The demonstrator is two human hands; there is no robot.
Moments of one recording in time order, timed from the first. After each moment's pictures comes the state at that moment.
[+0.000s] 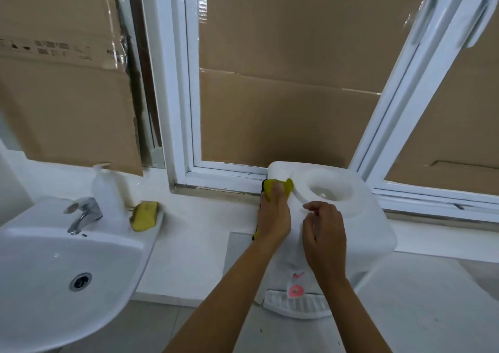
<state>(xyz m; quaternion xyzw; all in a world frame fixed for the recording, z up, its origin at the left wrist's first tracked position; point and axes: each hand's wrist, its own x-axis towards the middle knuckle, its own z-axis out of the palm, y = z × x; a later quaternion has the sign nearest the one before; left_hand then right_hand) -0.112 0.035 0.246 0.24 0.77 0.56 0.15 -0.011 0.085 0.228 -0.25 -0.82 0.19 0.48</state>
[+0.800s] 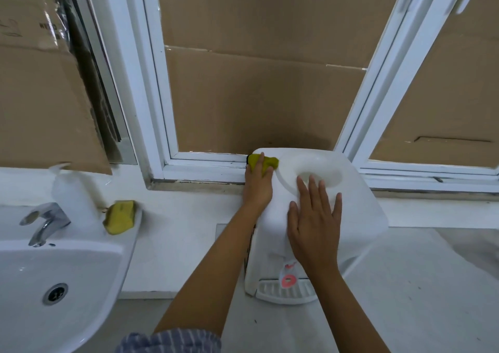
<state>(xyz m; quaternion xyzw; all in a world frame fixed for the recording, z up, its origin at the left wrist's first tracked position) -0.166 0.074 0.247 0.28 0.78 0.53 0.18 -0.023 0.090 0.219 -0.36 -0.87 -0.02 0.34</state>
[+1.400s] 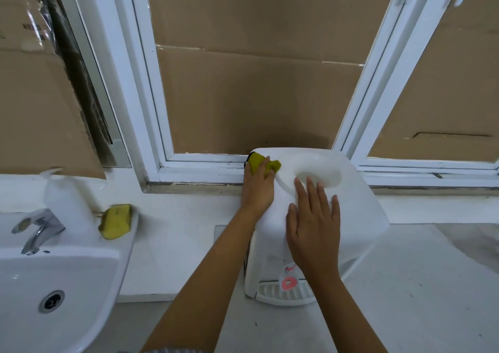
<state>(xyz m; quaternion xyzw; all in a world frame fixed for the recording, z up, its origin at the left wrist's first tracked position) -0.165 0.076 0.245 0.32 0.80 0.49 0.16 -0.022 0.087 0.222 -0.37 -0.86 -0.02 0.35</state>
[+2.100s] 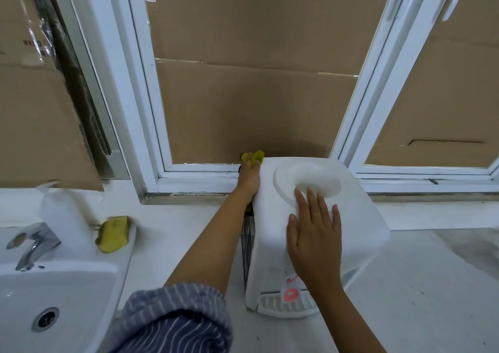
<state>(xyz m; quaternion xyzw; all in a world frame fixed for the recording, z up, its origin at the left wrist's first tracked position) -0.229 0.113 0.239 0.26 0.72 0.58 0.28 -0.021 0.084 0.223 -0.37 -0.86 -0.03 0.34</state>
